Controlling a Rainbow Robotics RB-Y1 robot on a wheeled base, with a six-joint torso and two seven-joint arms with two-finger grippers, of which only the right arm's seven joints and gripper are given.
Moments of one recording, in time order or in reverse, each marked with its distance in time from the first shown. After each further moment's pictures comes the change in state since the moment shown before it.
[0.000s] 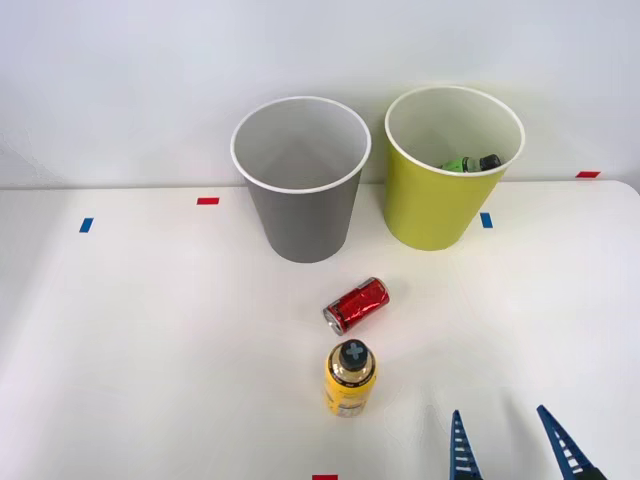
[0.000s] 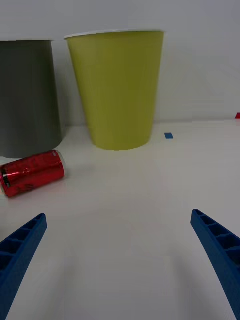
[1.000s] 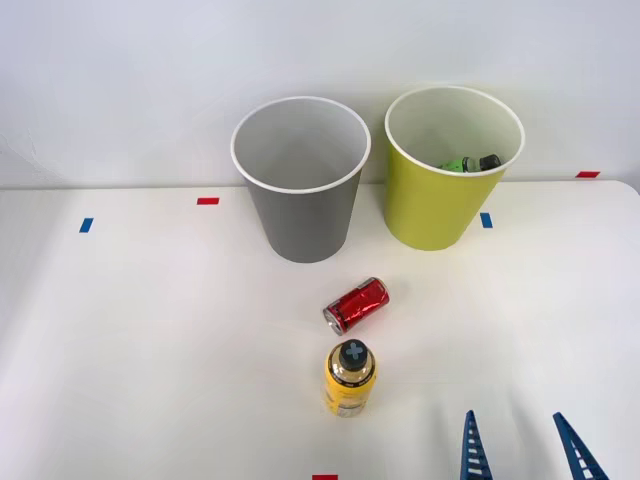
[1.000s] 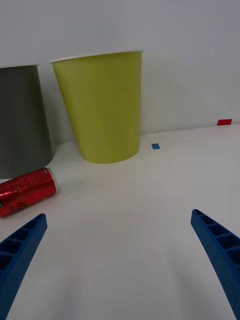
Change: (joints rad) arm 0.002 -0.005 0.015 0.036 -0.133 -0.077 0.081
